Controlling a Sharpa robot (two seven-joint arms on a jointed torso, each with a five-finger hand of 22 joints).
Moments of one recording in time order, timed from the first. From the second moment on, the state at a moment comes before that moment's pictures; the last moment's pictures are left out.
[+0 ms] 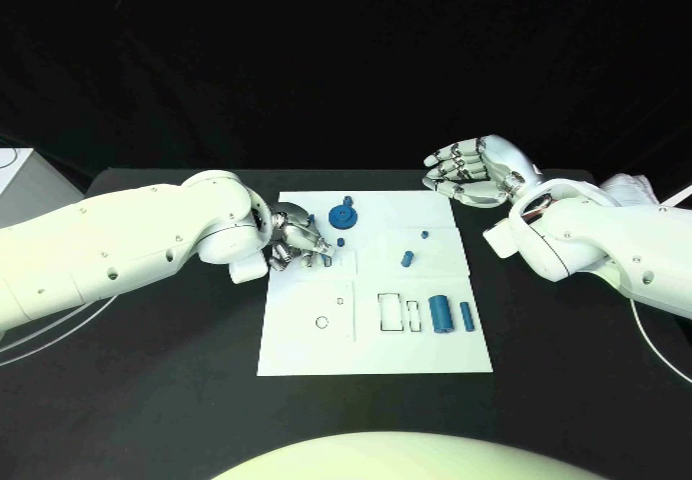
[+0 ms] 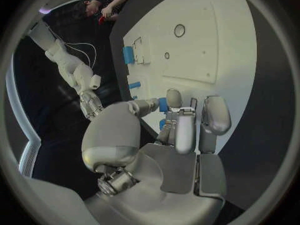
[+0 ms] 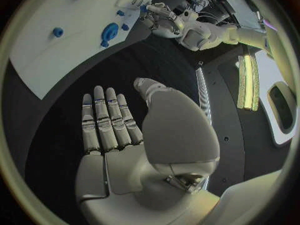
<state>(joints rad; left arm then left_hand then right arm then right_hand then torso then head) 1.33 -0.72 -0.09 1.46 -0.76 0.17 -0.51 0.96 -0.03 0.88 0.16 0.05 0.68 0.11 0.92 0.58 0.99 0.04 1.13 0.56 1.47 -0.03 1.48 1.31 0.08 1.28 0.08 1.33 1.24 1.33 -0.90 -0.16 1.55 -0.74 -0.55 0.19 1.34 -0.19 0.38 0.22 0.37 0.79 0.20 0.21 0.34 0.90 0.20 0.31 0.07 0.93 0.17 0.08 0.33 0.18 0.67 0.29 0.06 0.14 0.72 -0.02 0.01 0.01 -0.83</state>
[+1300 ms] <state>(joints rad) 1.44 -0.48 -0.13 1.11 -0.69 0.66 -0.60 0.79 0.02 0.96 0.06 0.06 0.70 0.13 0.92 0.66 1.09 0.02 1.20 0.67 1.47 -0.03 1.51 1.31 0.08 1.33 0.06 1.39 1.31 1.33 -0.88 -0.17 1.54 -0.74 -0.55 0.18 1.34 -0.19 0.38 0.21 0.37 0.79 0.20 0.21 0.34 0.90 0.20 0.31 0.07 0.93 0.17 0.08 0.33 0.18 0.67 0.29 0.06 0.13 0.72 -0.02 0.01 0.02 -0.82</state>
